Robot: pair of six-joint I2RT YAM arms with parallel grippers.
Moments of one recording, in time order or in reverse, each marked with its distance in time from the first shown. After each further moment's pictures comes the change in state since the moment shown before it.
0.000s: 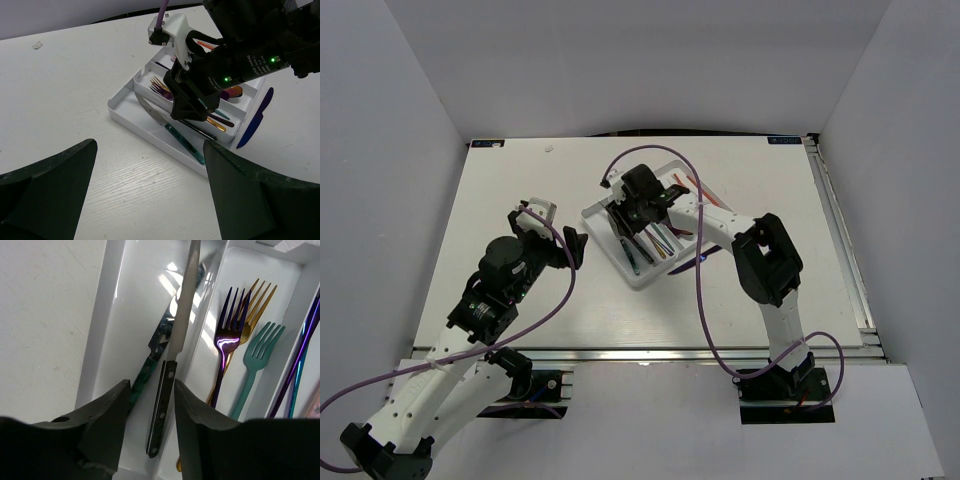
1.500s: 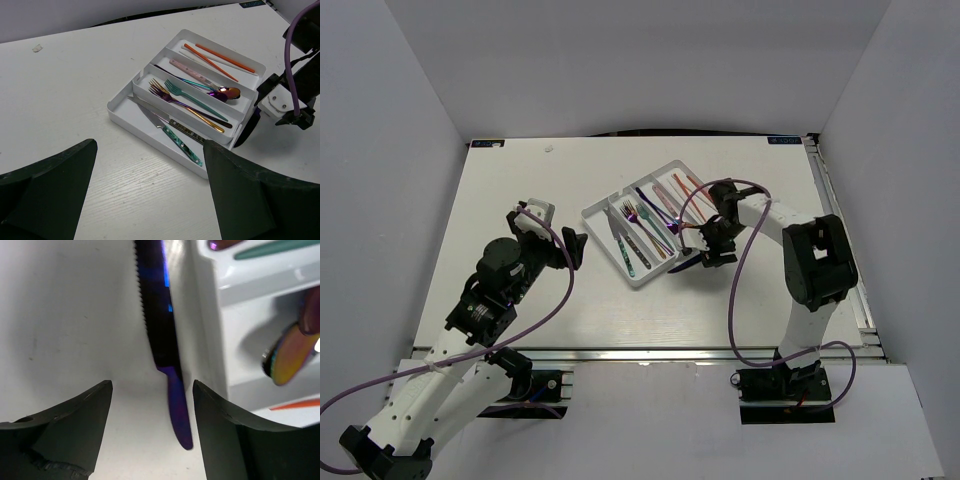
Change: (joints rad) left arm 0.000 -0.014 0.000 0.000 0.005 0.000; right arm -0.397 -0.222 -0.414 -0.437 -0.226 -1.531
